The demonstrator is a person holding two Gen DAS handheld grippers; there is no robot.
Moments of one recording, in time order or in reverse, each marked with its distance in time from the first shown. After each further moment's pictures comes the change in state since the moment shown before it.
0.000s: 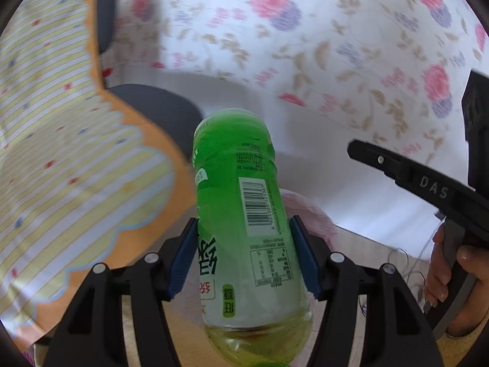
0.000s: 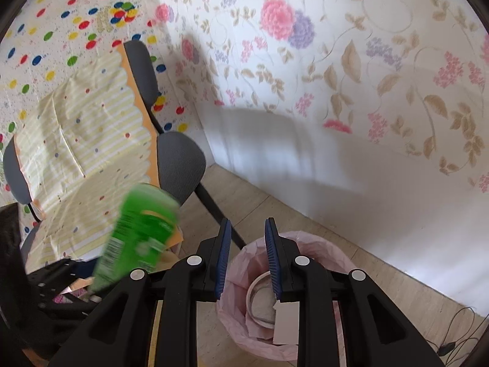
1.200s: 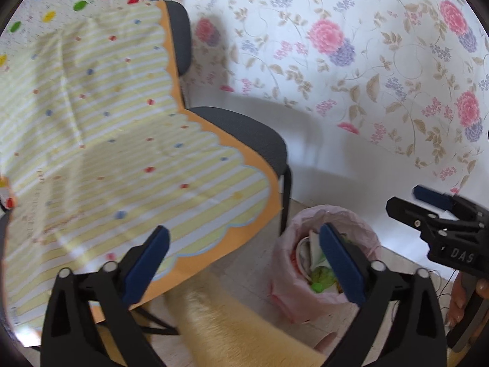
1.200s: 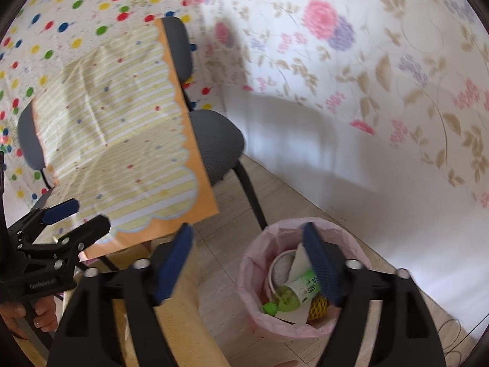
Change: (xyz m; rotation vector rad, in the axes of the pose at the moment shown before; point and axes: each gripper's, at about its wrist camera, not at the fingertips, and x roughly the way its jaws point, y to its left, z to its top) left arm -0.097 0.053 -0.009 -0.076 -0.099 0.287; right arm -0.027 0.075 -0.015 -0.157 0.084 0.040
